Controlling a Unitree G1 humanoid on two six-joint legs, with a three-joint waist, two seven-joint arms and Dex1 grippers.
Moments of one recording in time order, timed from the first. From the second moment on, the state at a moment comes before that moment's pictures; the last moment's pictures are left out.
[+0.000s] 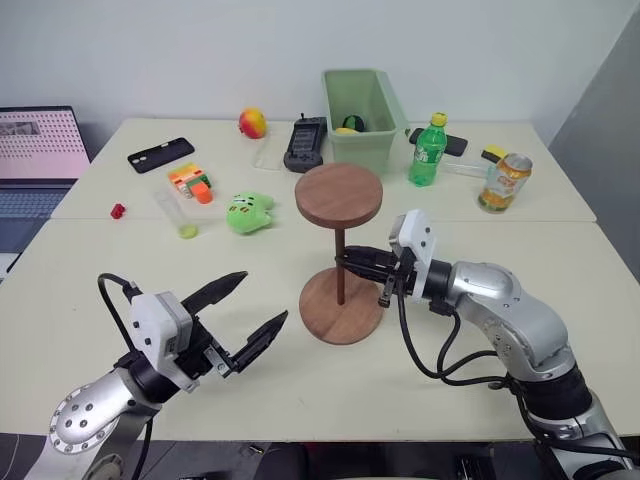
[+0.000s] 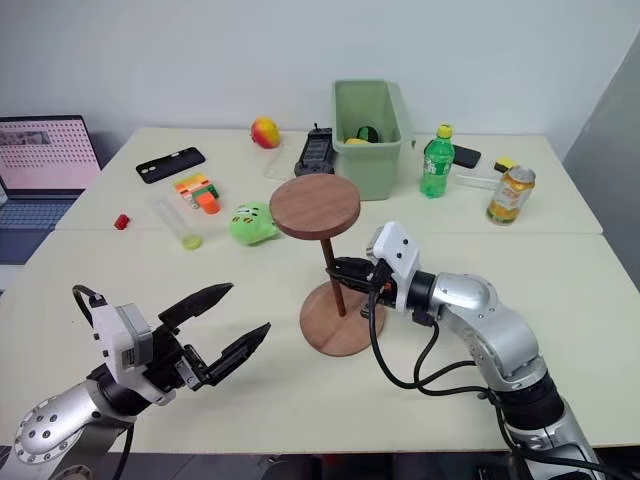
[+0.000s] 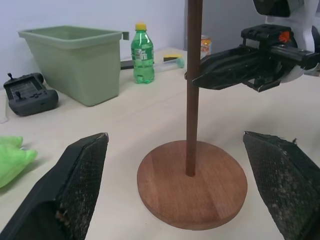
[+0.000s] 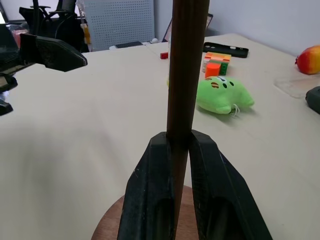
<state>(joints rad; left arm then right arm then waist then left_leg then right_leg) 0.36 0.54 0.29 -0.73 -0.61 0.25 -0.68 -0.45 -0.43 0.23 -0.42 0.44 0.66 0.68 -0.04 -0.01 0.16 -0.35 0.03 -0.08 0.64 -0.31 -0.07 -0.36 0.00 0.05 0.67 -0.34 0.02</state>
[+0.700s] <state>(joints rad) 0.33 0.54 0.28 -0.70 -0.59 0.25 -0.69 -0.35 -0.47 0.31 -0.38 0.38 0.73 0.67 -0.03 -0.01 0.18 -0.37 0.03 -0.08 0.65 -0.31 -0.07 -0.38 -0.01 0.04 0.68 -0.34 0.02</state>
